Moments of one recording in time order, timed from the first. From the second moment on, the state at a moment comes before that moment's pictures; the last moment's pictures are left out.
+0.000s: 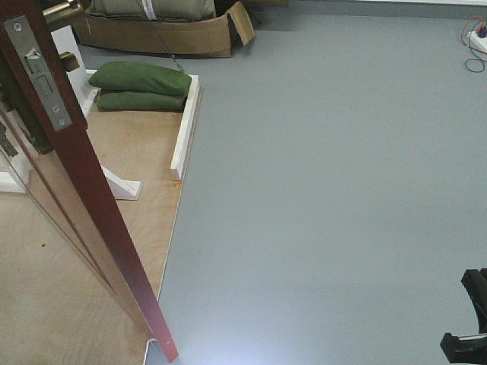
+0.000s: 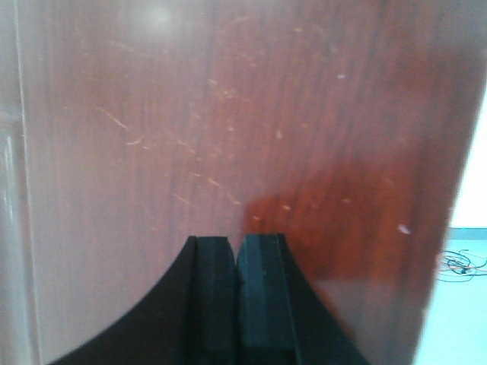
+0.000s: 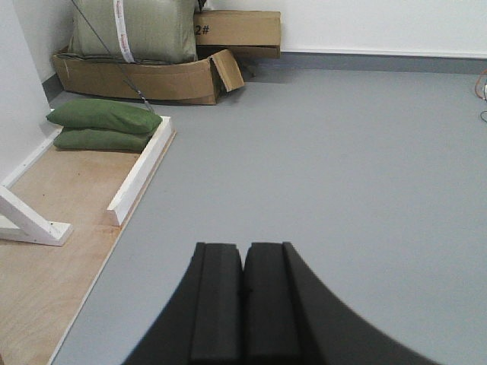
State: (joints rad) left arm -0.10 0.89 -0.92 -1.34 0.14 1.16; right arm 0.06 -0.01 0.03 0.07 0.38 -0.06
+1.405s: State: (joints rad) left arm -0.10 0.89 -0.92 -1.34 0.15 1.16; right arm 0.06 -0.01 0.03 0.07 0.38 -0.06
